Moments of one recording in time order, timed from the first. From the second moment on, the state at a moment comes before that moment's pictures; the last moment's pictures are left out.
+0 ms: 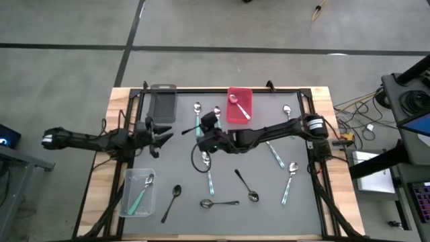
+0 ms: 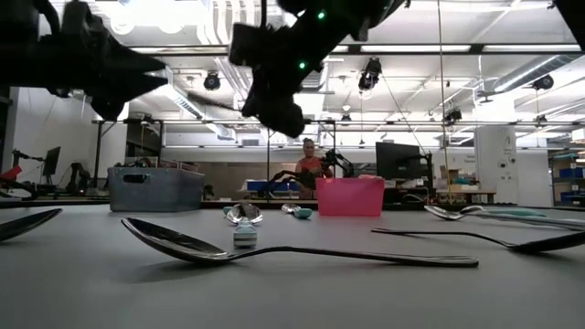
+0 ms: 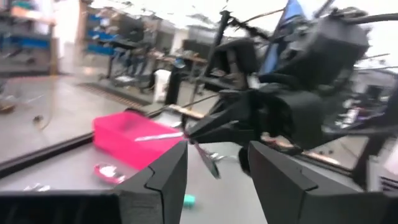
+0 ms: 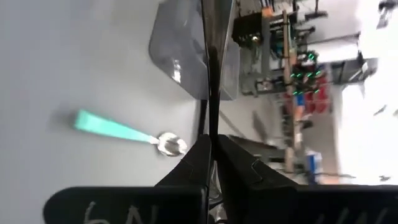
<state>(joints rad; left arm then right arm) -0.07 0.30 0.02 0.37 -0.40 -0.24 0.05 2.02 1.50 -0.05 0.71 -0.93</state>
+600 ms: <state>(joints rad) -0.07 0.59 0.02 0.39 -0.41 -0.41 0.06 2.19 1.63 -0.01 0.78 -1.55</state>
